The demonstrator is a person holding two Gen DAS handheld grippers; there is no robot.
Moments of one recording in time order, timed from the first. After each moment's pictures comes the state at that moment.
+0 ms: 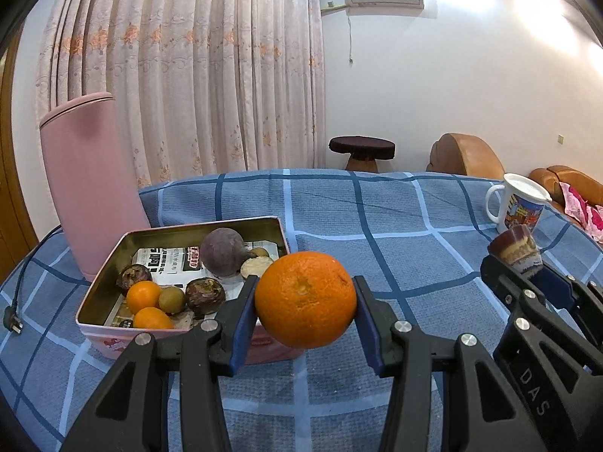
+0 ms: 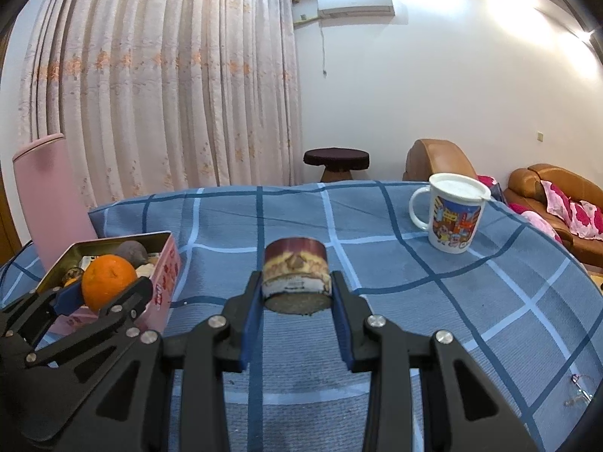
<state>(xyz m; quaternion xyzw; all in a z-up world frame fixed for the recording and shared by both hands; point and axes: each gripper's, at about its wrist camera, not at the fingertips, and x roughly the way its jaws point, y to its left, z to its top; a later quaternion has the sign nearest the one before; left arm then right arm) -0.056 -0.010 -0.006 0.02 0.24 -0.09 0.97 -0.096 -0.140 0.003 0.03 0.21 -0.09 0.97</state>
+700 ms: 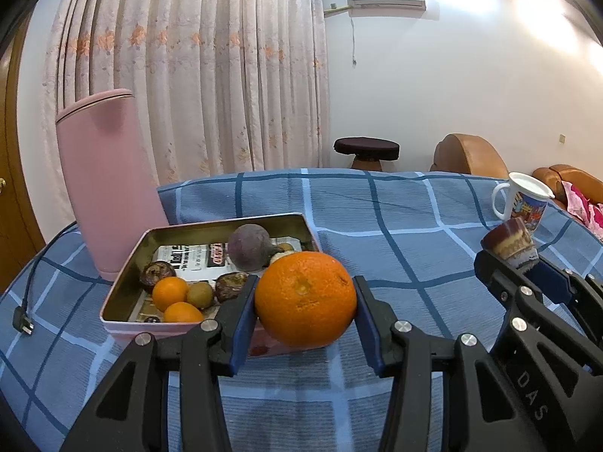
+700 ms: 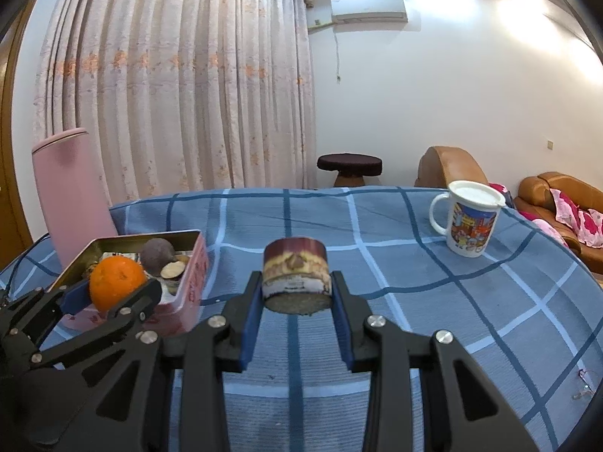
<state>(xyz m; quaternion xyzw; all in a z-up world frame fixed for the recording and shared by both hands) -0.065 0.017 -0.007 0.03 0.24 -0.08 0.97 -0.101 -0.108 0.003 0.02 0.20 -0.06 0.98</state>
